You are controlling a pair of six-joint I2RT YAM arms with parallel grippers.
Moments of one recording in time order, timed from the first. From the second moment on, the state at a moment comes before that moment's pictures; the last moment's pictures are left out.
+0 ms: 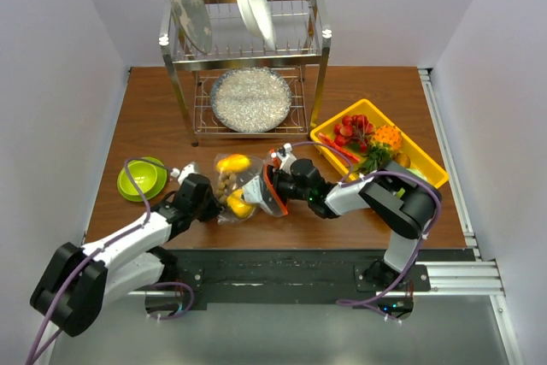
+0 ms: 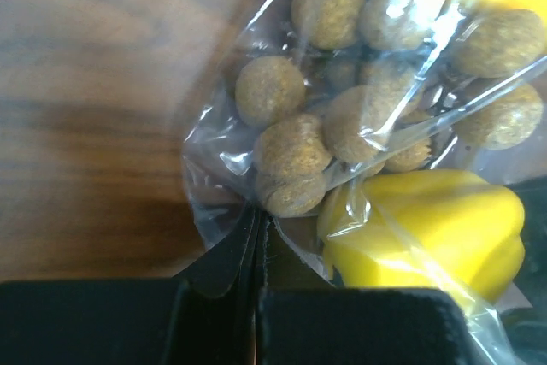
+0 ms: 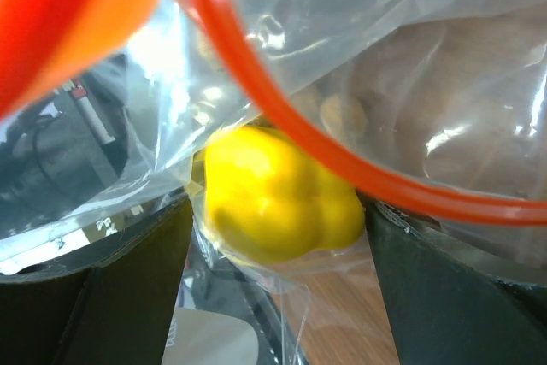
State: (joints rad) left arm -0.51 1.00 0.31 -0.19 -0.11 -0.97; right arm 0.85 1.80 0.65 0.75 -0.33 1.03
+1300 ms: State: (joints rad) left arm -0.49 1.07 0.35 -0.17 -0.19 -0.90; right arm 0.84 1.51 0.69 0.30 -0.12 0.86
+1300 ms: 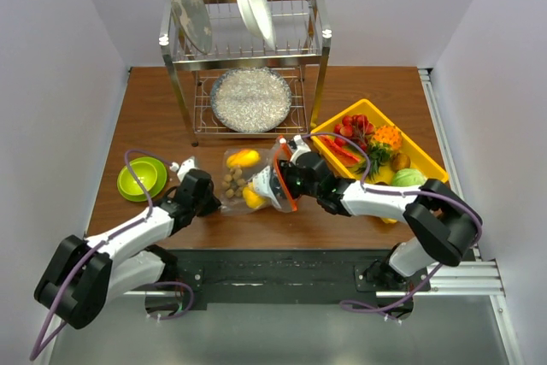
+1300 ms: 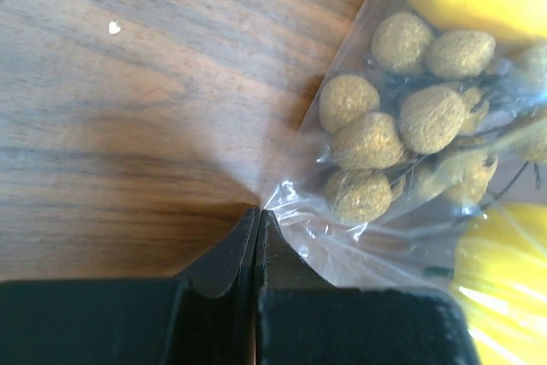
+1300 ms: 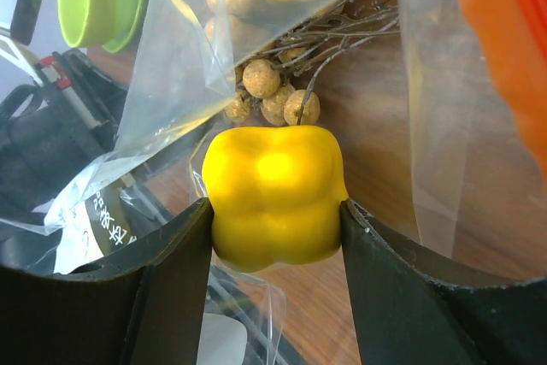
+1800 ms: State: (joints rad) left arm -0.49 0.89 0.43 -0.25 -0.05 -0.80; right arm 0.83 1.64 0.64 0.50 -0.22 0.98
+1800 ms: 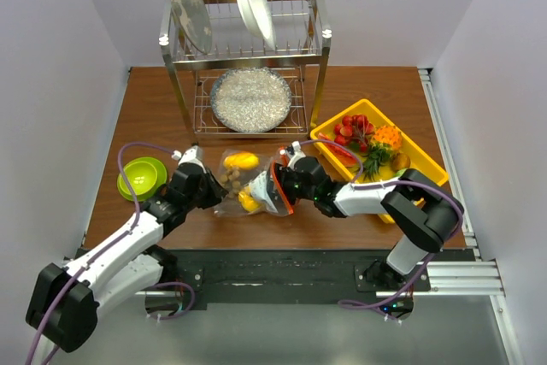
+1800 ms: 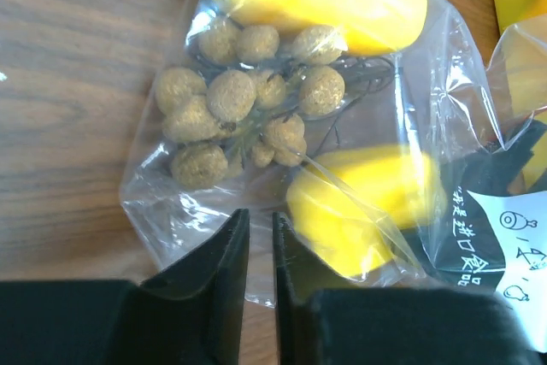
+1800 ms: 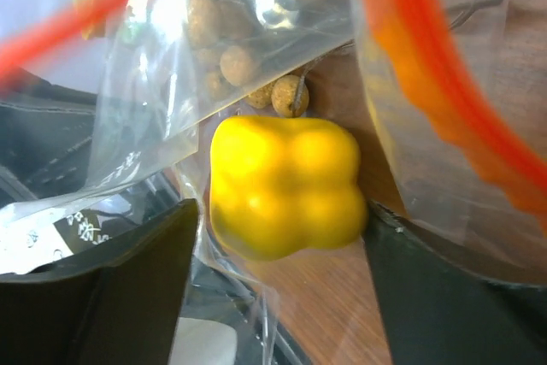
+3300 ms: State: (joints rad) left arm -0.49 0.99 0.29 -0.16 -0.09 -0.94; right arm 0.72 0.81 0.54 -0.17 0.13 0.89
